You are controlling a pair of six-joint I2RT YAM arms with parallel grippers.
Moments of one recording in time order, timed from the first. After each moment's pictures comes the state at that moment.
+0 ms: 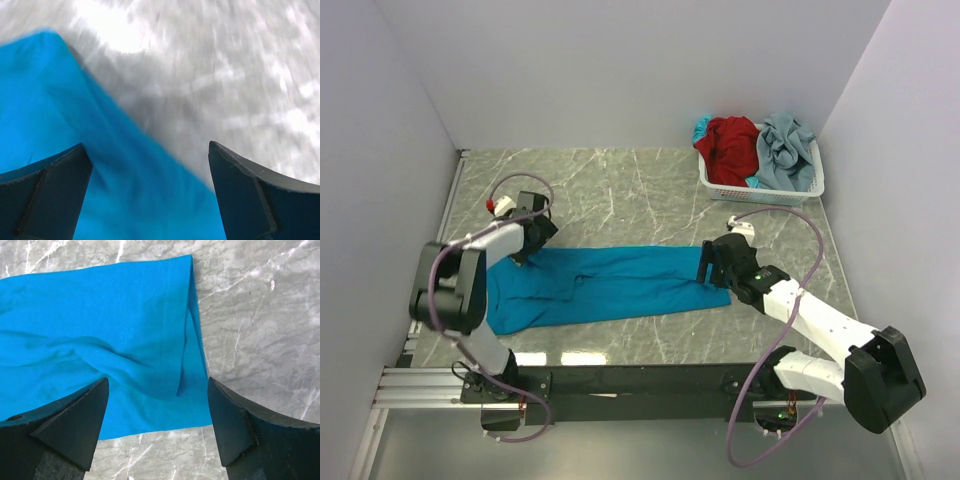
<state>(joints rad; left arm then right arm) -0.18 1.60 0.92 -0.35 -0.42 -0.95 0.52 1.10 0.60 -0.34 0.31 0.56</state>
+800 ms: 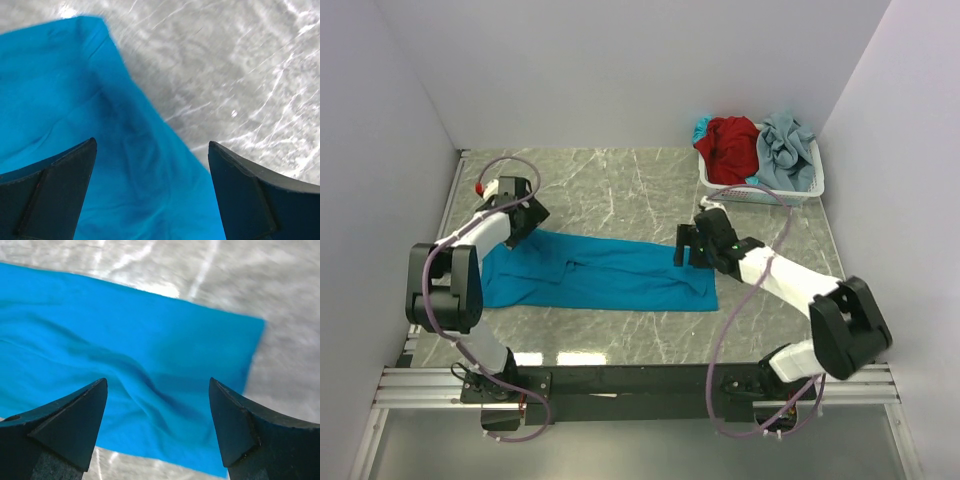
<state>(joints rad) -0.05 1.69 1.07 -0.32 -0.25 -0.81 0.51 1.36 0.78 -0.27 0.13 0.51</state>
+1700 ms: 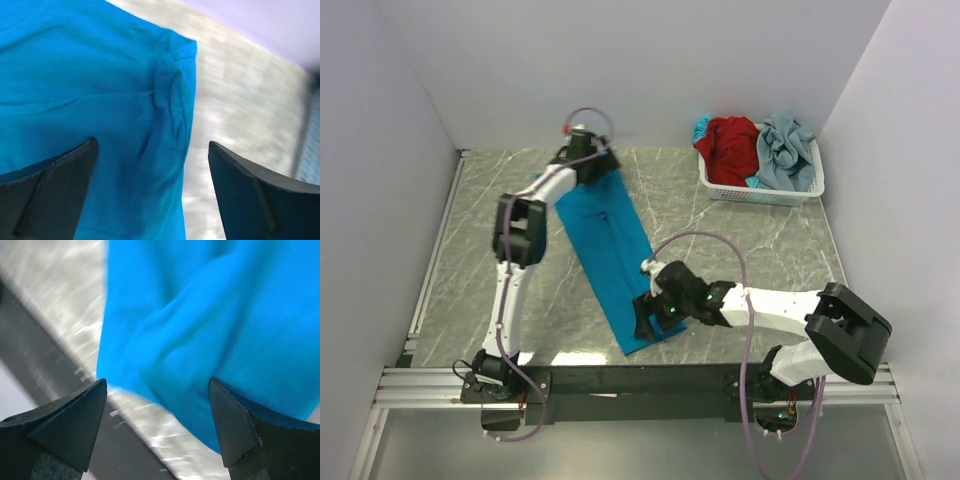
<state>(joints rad) -0.24 2.45 2.01 -0.23 0.03 -0.72 0.89 1.38 0.60 -0.11 -0.25 0.45</state>
